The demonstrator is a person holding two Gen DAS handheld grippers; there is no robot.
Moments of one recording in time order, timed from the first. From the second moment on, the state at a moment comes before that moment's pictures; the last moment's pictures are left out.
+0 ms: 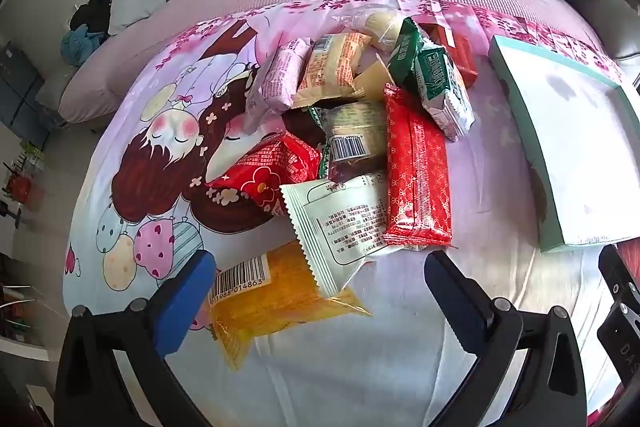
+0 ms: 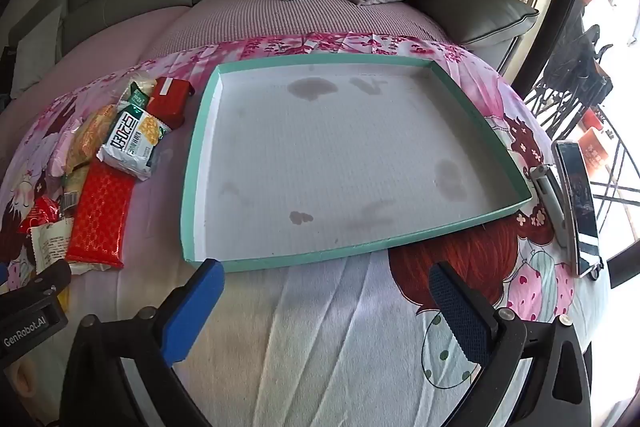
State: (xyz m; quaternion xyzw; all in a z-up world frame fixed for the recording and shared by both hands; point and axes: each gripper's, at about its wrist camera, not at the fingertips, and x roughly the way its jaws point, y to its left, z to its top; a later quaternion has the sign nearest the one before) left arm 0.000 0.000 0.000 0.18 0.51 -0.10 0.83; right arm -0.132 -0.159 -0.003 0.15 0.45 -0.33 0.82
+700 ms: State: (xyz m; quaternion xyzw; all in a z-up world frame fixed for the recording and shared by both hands) left arm 0.000 -0.001 0.000 0.18 0.51 -0.10 0.83; right arm -0.130 -0.156 -0.004 0.15 0.45 -0.33 0.82
